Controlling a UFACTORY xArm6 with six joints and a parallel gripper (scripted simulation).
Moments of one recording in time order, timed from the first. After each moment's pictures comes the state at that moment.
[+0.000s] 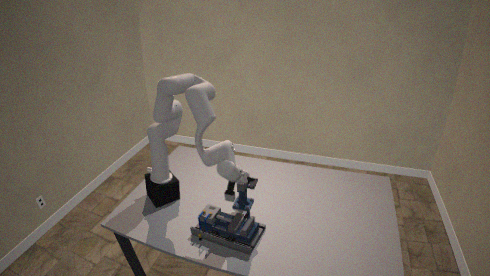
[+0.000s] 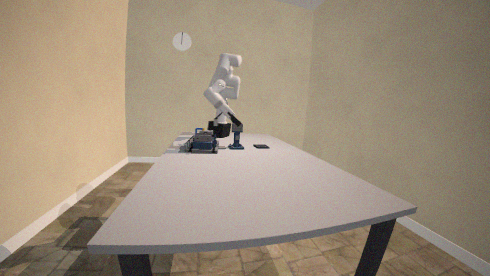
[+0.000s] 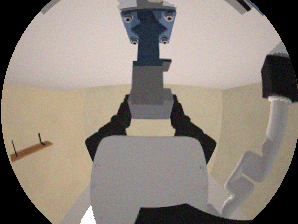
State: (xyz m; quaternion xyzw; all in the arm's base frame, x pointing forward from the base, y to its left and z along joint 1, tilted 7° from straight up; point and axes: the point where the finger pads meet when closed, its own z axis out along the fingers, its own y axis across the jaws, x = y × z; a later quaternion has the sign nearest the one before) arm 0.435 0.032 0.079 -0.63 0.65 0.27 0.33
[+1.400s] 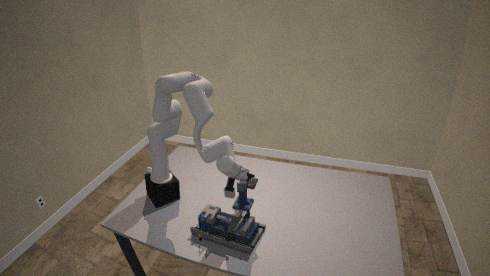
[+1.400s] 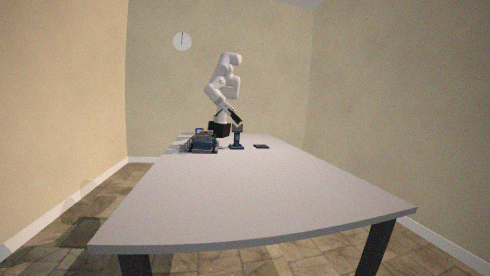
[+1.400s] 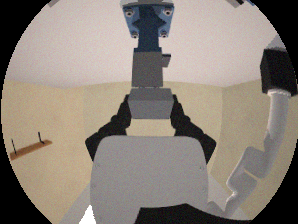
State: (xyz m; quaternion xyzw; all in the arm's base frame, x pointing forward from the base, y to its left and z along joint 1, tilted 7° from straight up) arm 0.433 0.030 0.099 -0.63 0.65 0.27 0.33
